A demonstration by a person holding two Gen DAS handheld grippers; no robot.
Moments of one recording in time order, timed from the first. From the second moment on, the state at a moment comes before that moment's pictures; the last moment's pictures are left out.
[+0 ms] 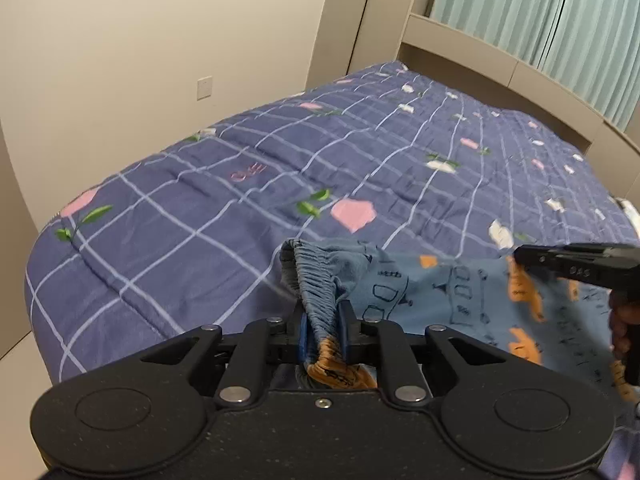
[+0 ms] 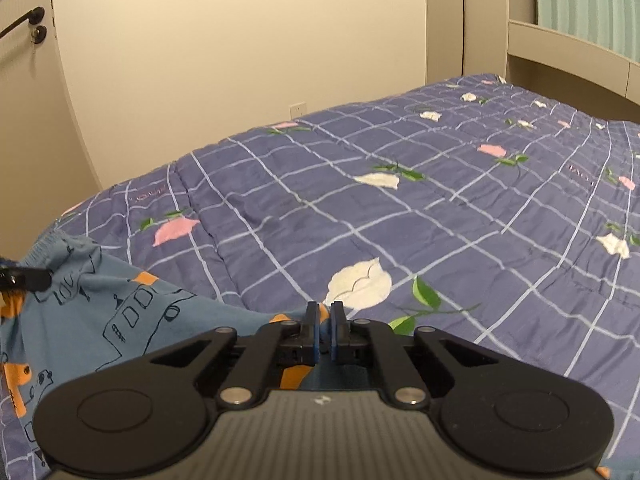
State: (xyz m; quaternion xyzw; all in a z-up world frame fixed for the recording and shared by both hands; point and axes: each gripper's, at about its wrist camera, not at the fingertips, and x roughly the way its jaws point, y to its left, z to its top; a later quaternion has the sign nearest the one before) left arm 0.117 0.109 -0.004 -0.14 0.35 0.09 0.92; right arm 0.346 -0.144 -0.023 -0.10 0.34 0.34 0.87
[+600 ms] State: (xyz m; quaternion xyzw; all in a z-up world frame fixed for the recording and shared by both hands) left arm 0.121 0.068 0.030 -0.06 0.31 0.11 0.94; right arm 0.253 -0.204 -0.005 -0.12 0.29 0.26 0.91
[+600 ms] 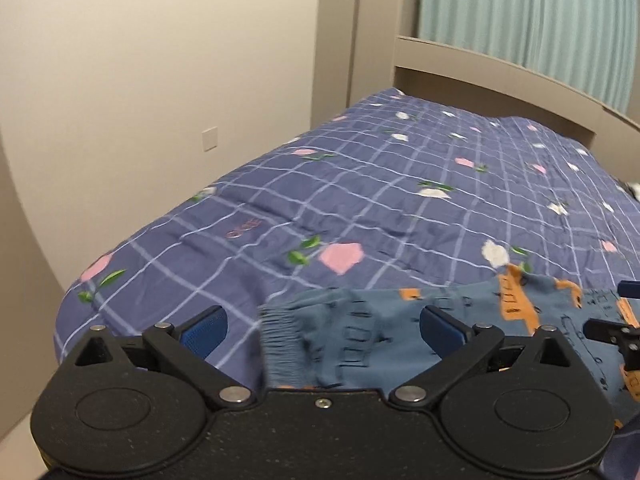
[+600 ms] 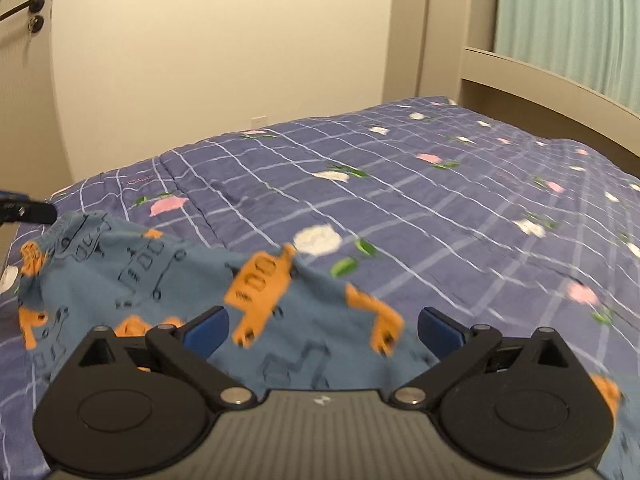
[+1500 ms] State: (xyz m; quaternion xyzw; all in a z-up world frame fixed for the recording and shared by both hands) left arm 0.252 -0.228 -0.001 0.08 0.31 -0.17 0.93; right arm 0.179 -0.451 -0.018 0.03 0.31 0.05 0.95
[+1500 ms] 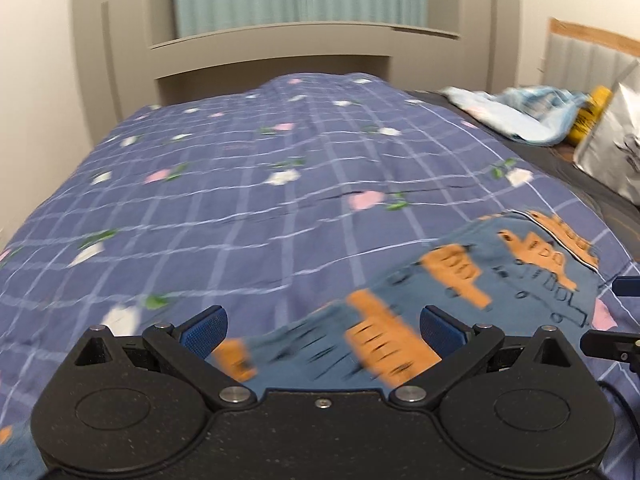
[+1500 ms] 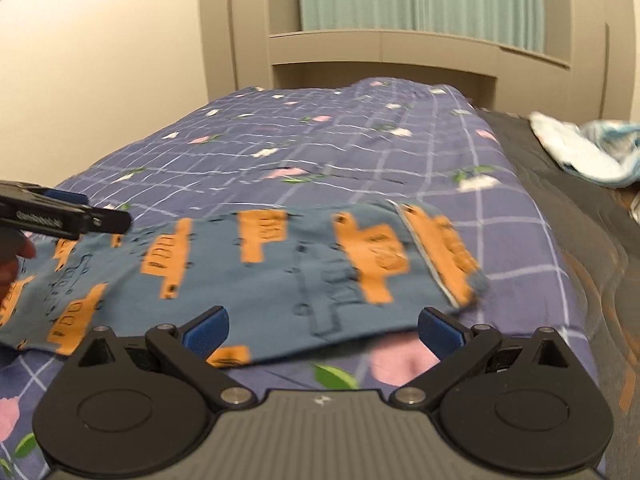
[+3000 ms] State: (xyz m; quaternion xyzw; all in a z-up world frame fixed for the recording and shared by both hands) left arm 0.313 -0.284 -0.013 0.02 0.38 -0.21 0.90; right arm 0.209 -0.545 -0.036 0.30 0.22 -0.01 0.93
